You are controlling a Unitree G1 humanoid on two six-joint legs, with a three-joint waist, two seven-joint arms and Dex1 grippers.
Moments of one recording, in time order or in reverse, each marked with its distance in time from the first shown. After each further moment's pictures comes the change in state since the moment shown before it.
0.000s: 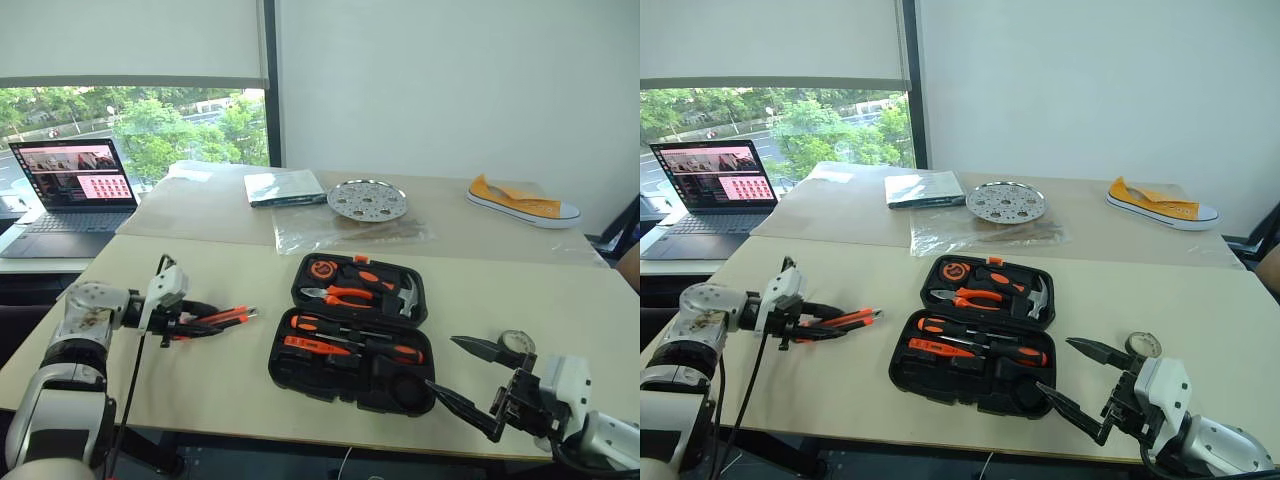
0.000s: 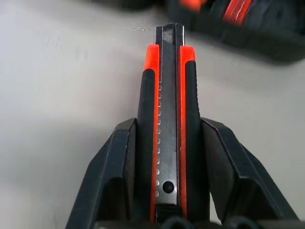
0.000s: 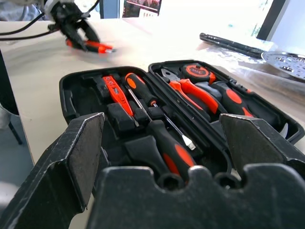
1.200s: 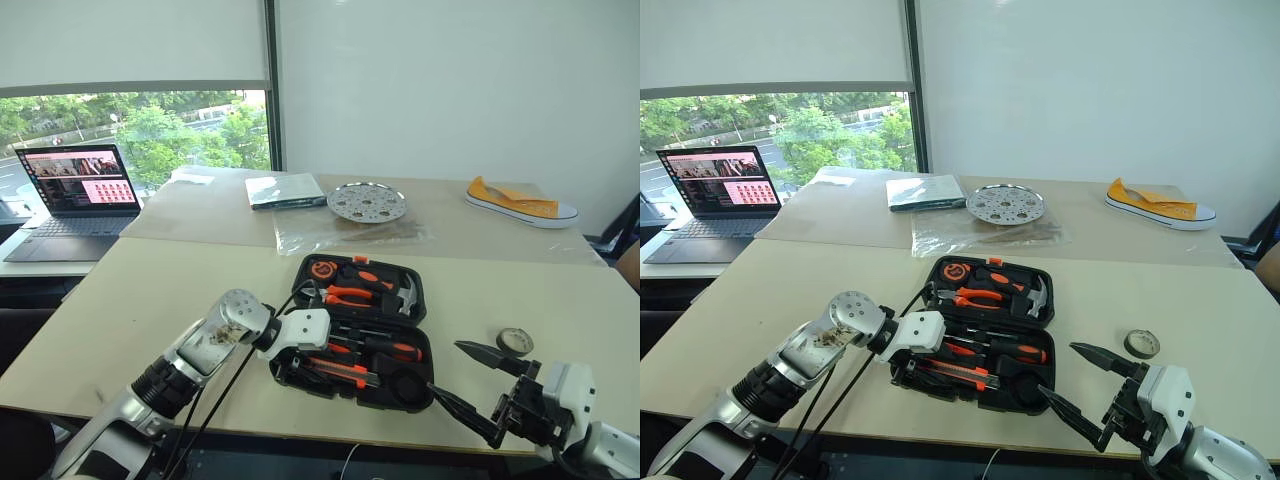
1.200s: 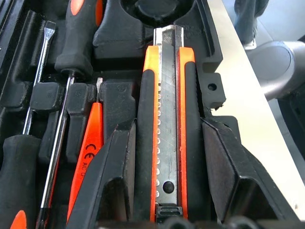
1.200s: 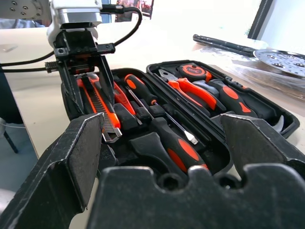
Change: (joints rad) left arm 0.087 -0.222 -0.384 -0.770 0.181 0.489 0.298; right arm 0.024 0.045 0.013 -0.025 -0.018 0.004 -0.030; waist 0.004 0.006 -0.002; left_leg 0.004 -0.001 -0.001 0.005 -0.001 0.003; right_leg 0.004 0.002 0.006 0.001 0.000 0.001
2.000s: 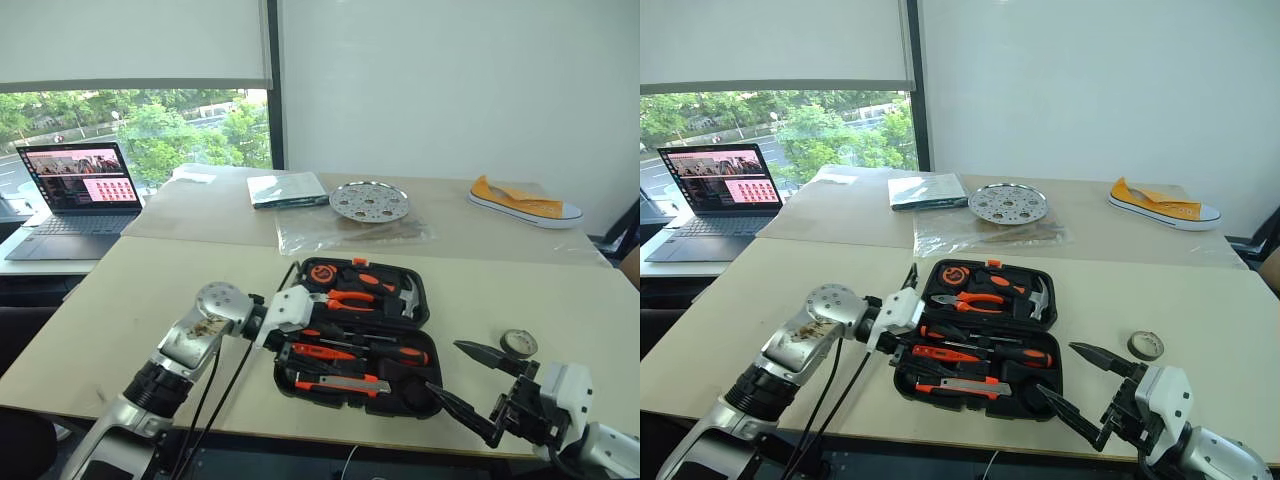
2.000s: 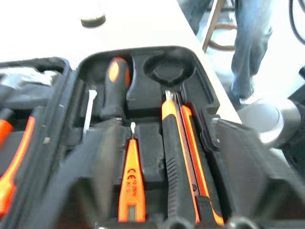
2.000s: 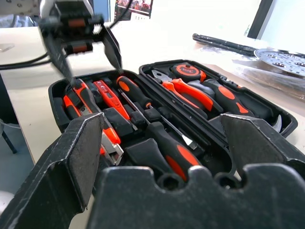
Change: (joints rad) left arm 0.051 -0.011 0.221 0.053 -0.217 -0.162 -0.135; right arm 0.000 0.015 0.005 0.001 -0.015 -0.002 0.000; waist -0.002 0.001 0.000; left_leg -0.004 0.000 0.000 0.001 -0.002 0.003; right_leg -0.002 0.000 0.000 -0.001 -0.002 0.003
